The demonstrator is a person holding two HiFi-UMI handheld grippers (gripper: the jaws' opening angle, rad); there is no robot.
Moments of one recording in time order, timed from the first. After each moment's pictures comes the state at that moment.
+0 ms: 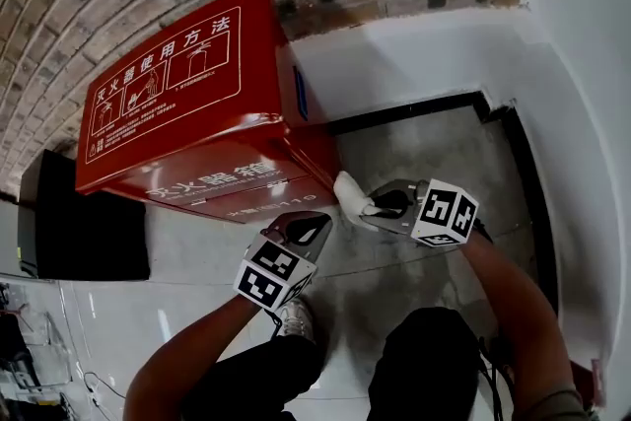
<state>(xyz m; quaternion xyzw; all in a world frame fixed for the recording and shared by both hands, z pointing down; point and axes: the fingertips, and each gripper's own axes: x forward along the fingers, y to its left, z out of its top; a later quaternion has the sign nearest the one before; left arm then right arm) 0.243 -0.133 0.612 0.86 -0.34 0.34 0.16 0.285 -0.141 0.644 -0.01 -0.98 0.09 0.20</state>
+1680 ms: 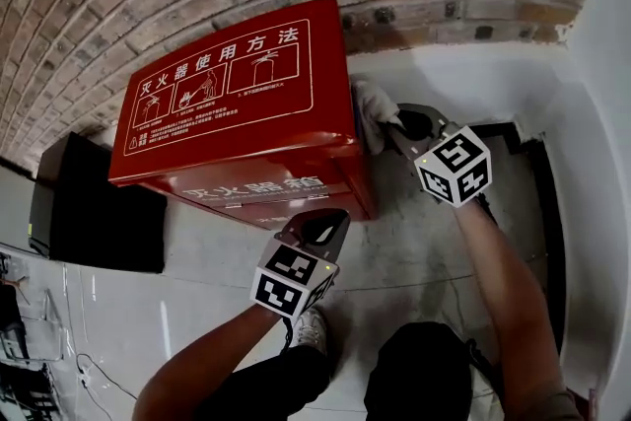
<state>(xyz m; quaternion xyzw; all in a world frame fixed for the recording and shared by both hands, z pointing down) 0.210 -0.164 0.564 0.84 -0.44 0.29 0.15 0.255 -0.323 0.523 0.26 -0.96 0.03 0.08</state>
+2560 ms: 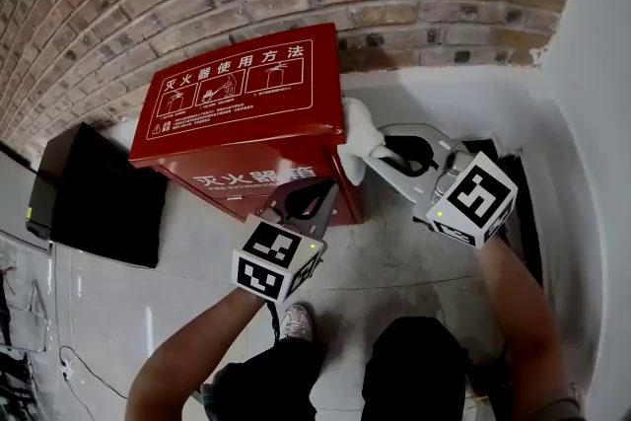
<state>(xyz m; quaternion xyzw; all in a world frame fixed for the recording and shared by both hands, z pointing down) 0.228 -0.176 0.453 0.85 -0.47 0.22 0.06 0.267 -0.200 0.382 0.14 -0.98 -0.11 0.03</state>
